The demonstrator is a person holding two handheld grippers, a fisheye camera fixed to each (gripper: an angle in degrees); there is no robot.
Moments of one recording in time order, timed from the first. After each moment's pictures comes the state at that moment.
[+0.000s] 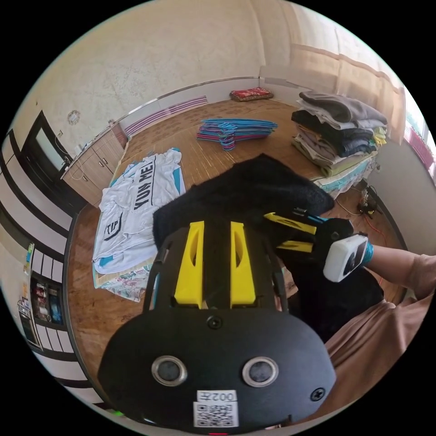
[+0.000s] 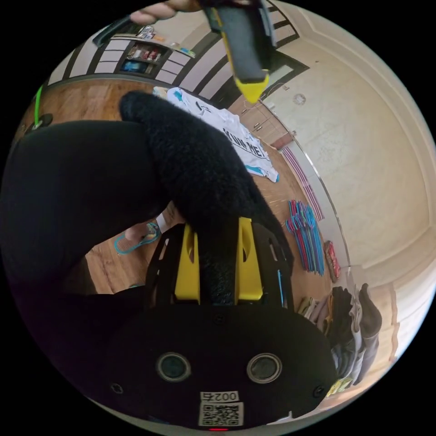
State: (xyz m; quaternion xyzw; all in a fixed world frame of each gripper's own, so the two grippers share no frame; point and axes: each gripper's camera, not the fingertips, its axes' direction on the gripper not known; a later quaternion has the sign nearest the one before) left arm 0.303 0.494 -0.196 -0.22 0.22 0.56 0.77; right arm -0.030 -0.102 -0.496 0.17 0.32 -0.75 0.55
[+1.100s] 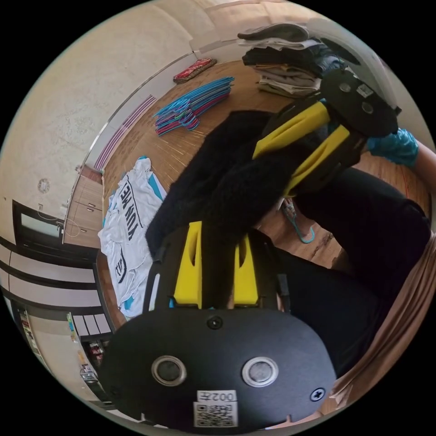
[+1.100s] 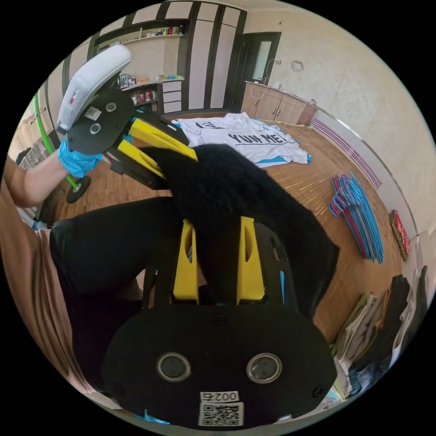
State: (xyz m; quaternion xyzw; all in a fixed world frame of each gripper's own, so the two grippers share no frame) left arm 0.352 0.577 -0.191 -0.20 0.19 0.73 0.63; right arm -0.045 -0.182 -0.552 0.04 0.16 -0.71 0.69
